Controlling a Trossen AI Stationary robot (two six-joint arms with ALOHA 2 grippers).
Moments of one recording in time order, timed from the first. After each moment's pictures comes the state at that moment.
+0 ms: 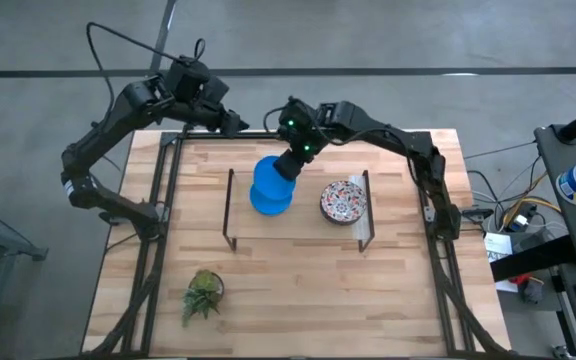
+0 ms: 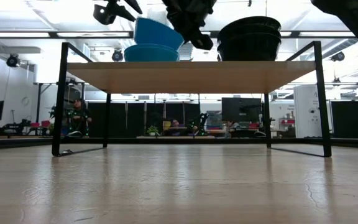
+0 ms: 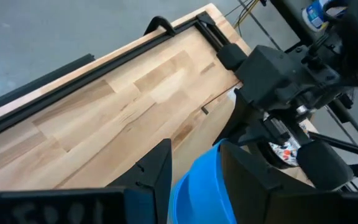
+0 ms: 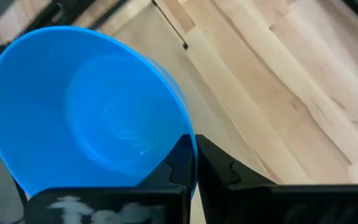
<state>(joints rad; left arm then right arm) 0.60 1.35 1.78 -1.07 0.25 -0.44 -0.30 2.08 2.31 -1.24 -0.21 0.43</state>
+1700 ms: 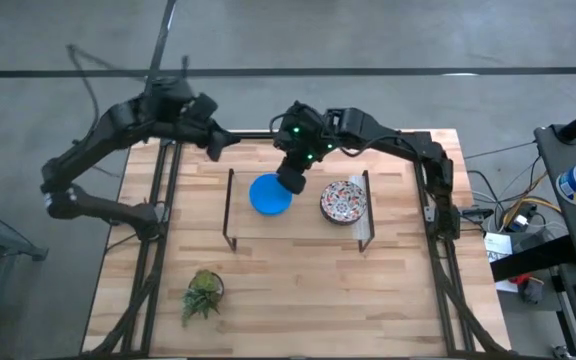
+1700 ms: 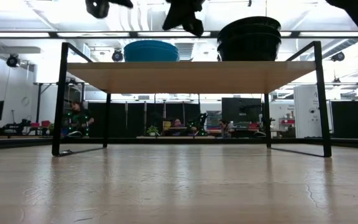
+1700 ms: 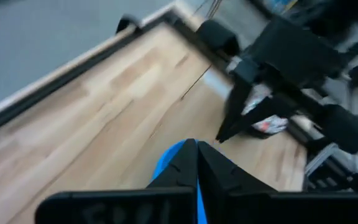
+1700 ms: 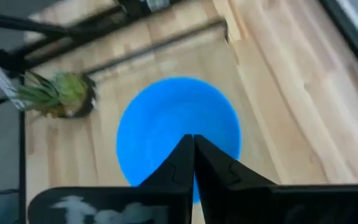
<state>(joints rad) 0.51 1.20 1.60 -0.98 0.24 -0.39 -0.22 2.02 2.27 -1.14 -0.21 0.23</state>
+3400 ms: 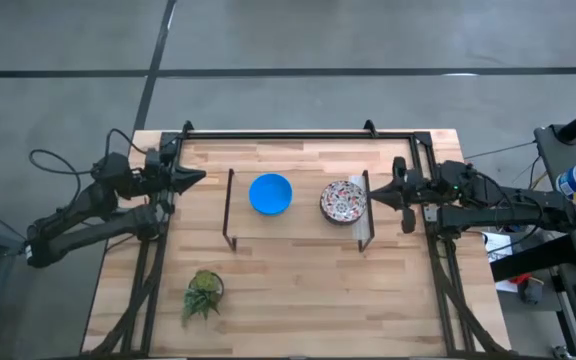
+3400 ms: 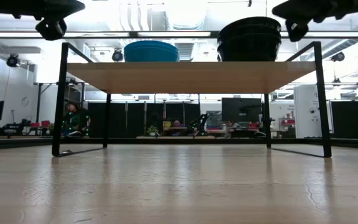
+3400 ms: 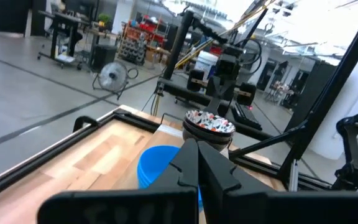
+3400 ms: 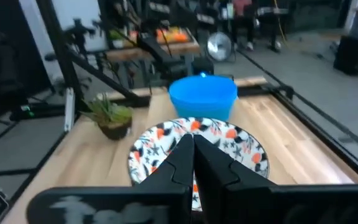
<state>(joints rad) 0.47 0.35 0.54 -0.21 0.31 -0.31 -0.13 0.55 0.54 -0.14 -0.12 0.12</state>
